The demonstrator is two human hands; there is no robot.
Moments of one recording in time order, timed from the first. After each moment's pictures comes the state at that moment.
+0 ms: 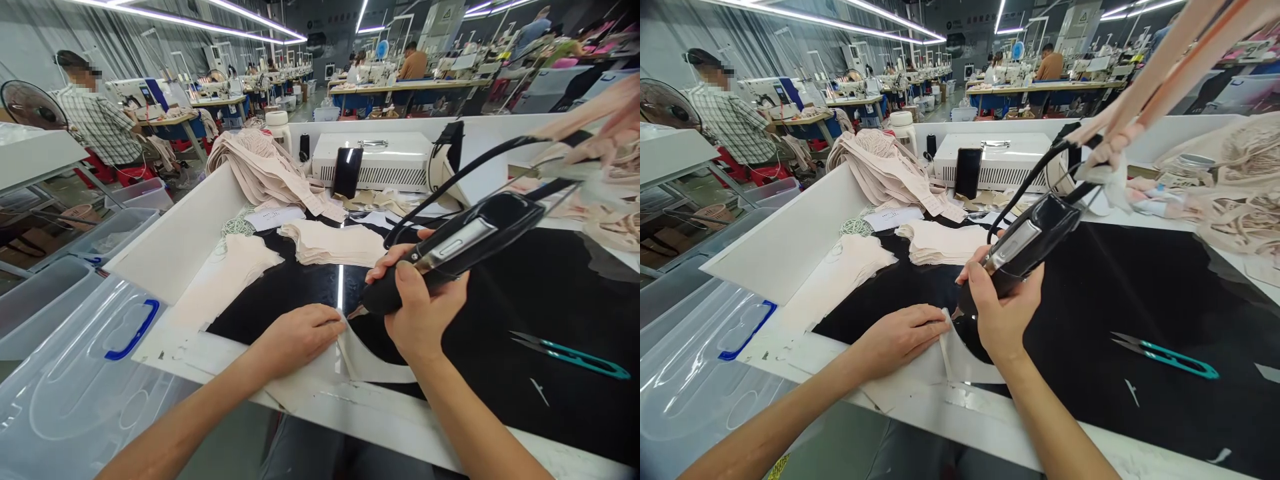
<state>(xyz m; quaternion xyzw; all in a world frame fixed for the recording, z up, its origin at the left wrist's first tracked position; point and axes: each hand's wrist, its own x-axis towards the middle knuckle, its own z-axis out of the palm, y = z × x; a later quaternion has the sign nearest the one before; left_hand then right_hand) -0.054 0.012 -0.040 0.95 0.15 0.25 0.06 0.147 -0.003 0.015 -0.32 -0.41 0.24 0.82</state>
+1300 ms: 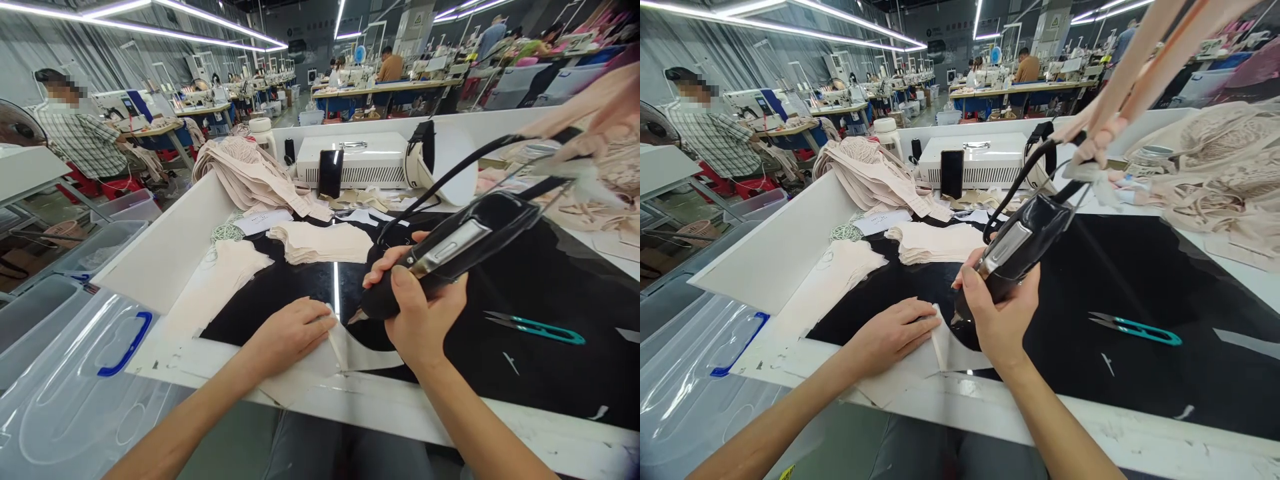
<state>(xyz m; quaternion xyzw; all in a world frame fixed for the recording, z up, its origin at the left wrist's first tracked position) -0.057 0.013 -0.030 0.96 0.14 0.24 0.03 0.154 -0.026 0.019 -0.34 -0.41 0.23 0.81</state>
